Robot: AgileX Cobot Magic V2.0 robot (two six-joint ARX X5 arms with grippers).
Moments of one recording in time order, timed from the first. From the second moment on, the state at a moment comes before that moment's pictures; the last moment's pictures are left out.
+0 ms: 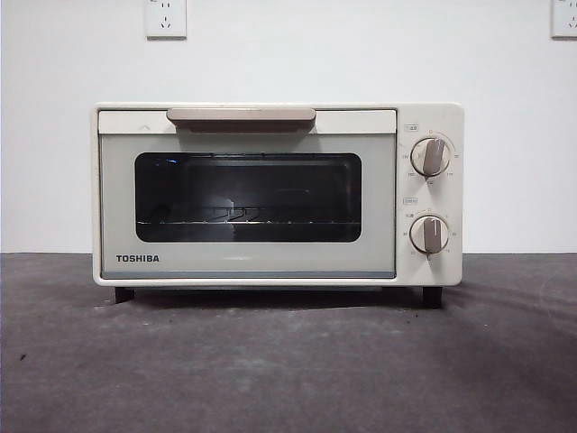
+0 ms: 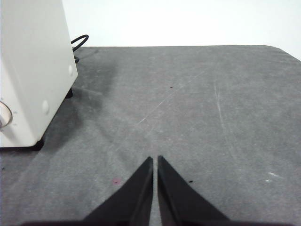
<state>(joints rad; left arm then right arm) 0.02 0.00 0.03 -0.17 -0.26 -0.10 0.02 0.01 0.02 -0.16 0.04 0.07</state>
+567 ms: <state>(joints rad) -0.04 0.12 0.22 -0.18 0.00 -0.44 0.04 0.07 0.24 -0.19 -0.10 0.39</state>
